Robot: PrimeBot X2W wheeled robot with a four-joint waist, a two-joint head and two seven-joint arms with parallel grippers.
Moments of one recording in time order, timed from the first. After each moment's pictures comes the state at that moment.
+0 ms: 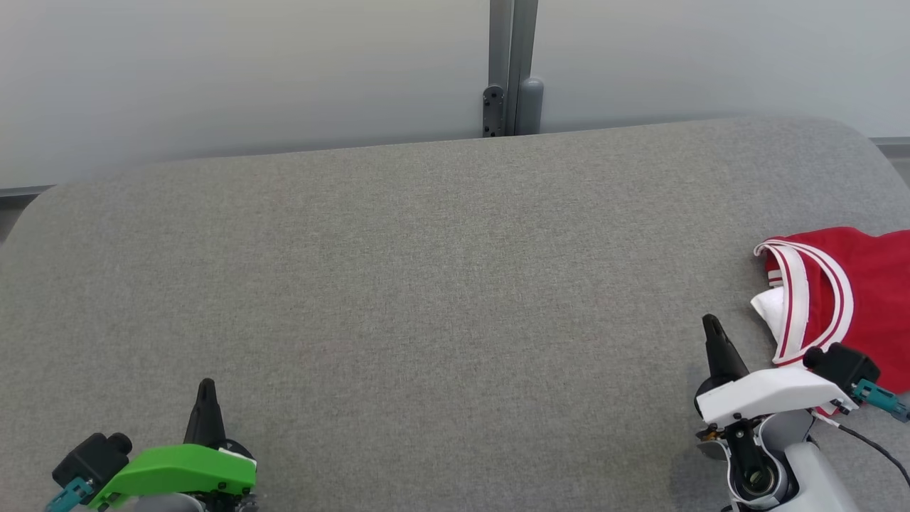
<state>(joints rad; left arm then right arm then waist) -0.05 0.04 0.03 0.34 -0.87 -0.02 -0.09 -0.19 -0.04 -0.02 0.44 0.85 0.13 -0.09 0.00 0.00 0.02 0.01</state>
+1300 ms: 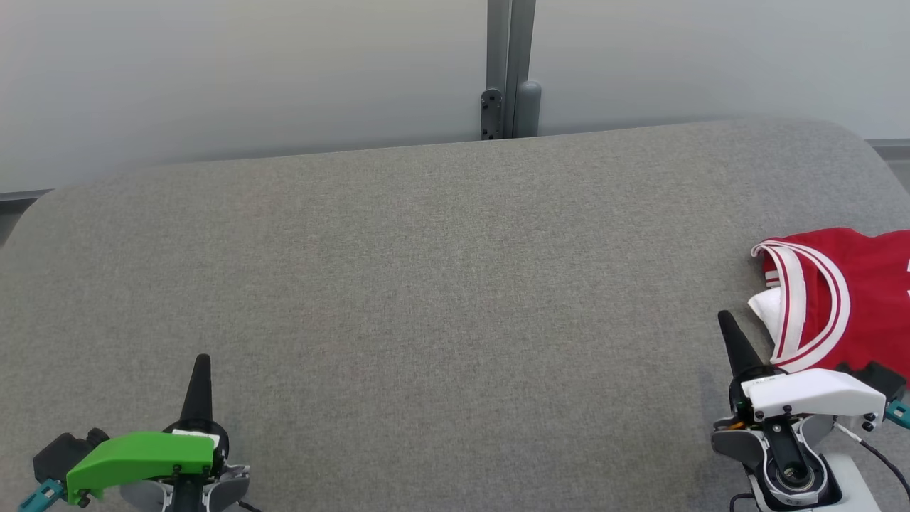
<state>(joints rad) -0.08 0.04 0.07 0.29 -1.27 -0.08 0.02 -0.15 -0.04 -0.07 0.33 1.27 0.13 0.02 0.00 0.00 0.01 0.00</state>
